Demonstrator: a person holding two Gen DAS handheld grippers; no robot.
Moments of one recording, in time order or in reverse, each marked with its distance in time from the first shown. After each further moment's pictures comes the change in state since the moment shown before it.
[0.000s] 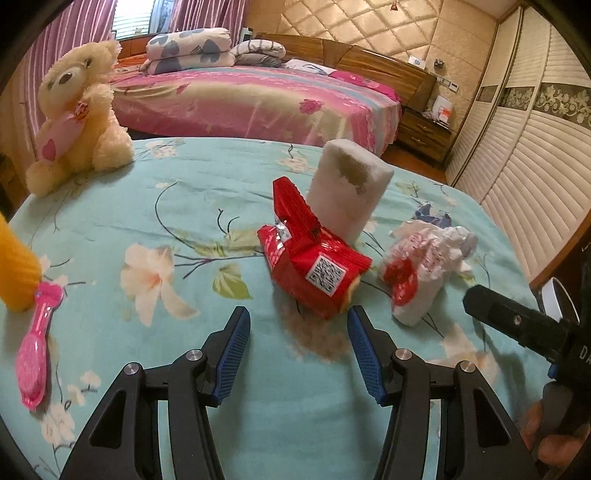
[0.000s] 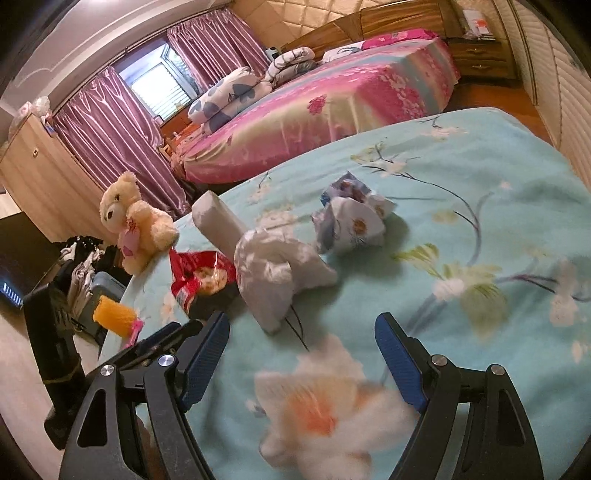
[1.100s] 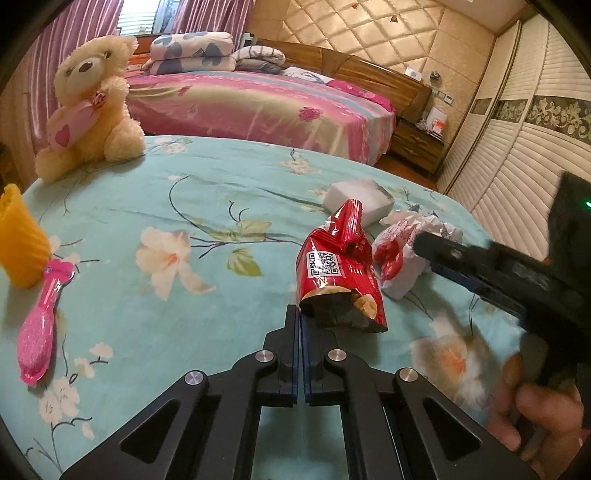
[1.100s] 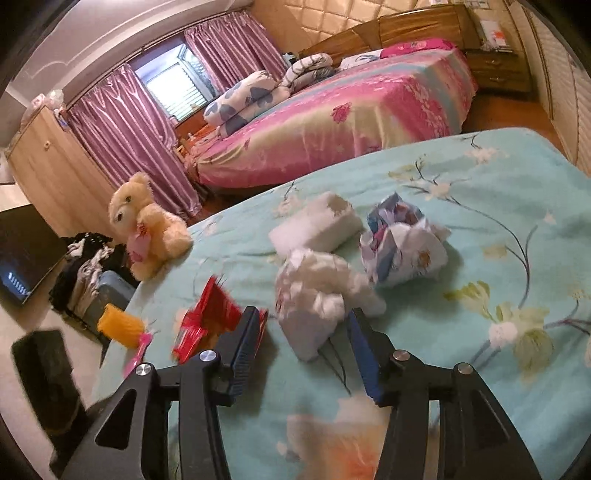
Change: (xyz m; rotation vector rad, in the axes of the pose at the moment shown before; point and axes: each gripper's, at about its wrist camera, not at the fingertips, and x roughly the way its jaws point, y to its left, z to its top) left arm -0.020 0.010 -0.023 -0.024 -0.036 -0.041; right arm 0.021 0.023 0.016 -0.044 -0.035 0.014
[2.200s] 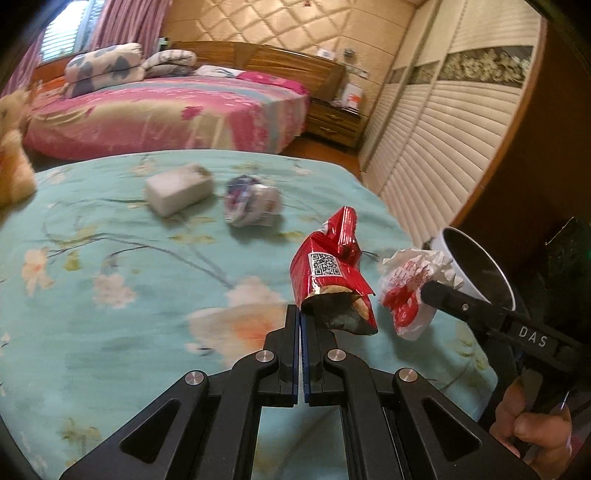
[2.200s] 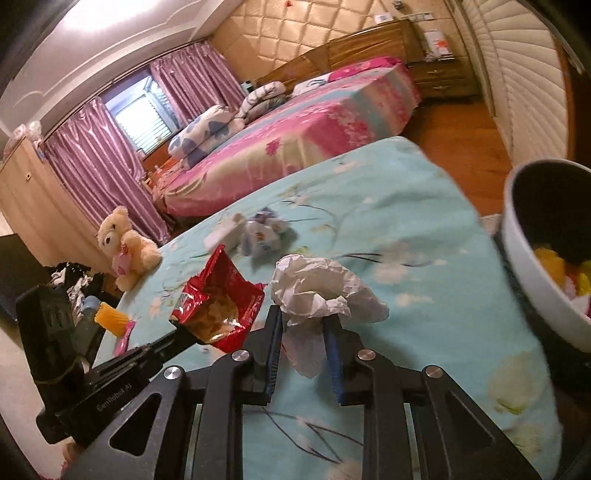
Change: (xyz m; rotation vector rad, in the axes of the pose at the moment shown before) left arm -0.006 -0.109 -0.015 0.183 0.044 -0.240; right arm -0.149 -0.093 -0.053 0.100 -0.103 -0.109
